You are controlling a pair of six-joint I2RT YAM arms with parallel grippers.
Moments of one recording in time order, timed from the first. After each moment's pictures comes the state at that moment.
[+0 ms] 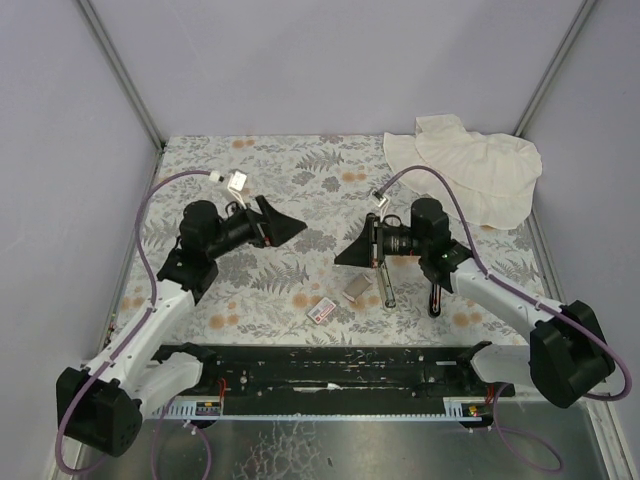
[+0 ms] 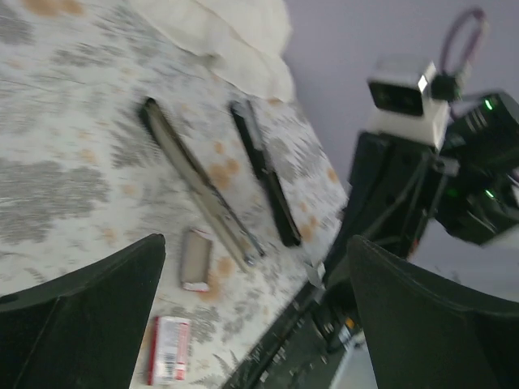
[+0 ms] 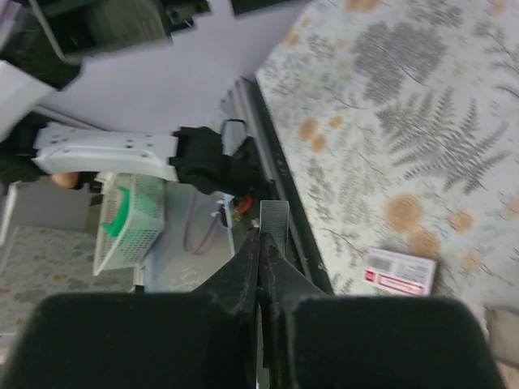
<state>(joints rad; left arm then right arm) -0.30 0.97 0.73 0.05 0.52 -0.69 0.54 1.27 0.73 0.22 -0.86 0.65</state>
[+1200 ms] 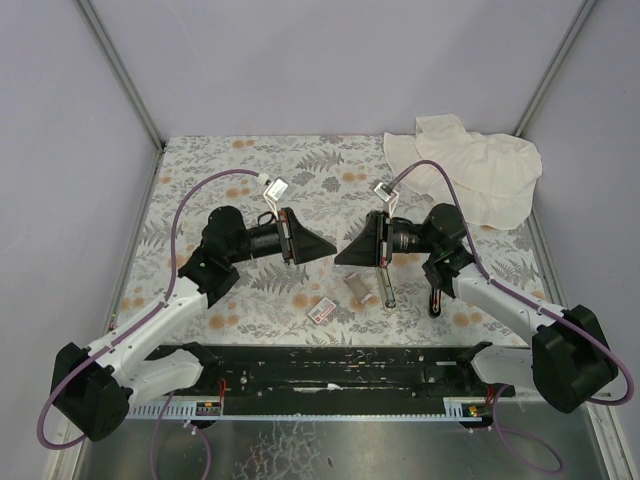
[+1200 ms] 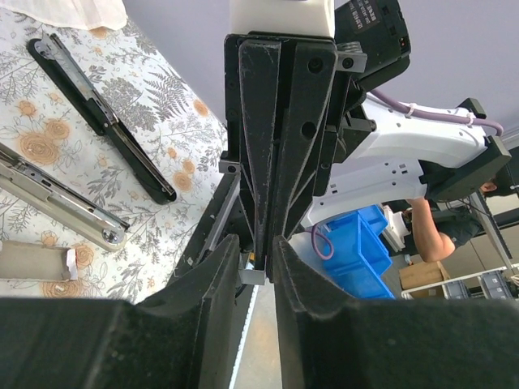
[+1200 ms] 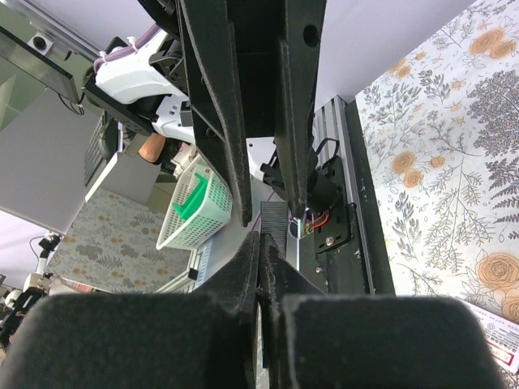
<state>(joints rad) -0.58 1.04 0.76 0.29 0.72 -0.87 0.53 1.23 0.68 0.72 -1.06 1.00</state>
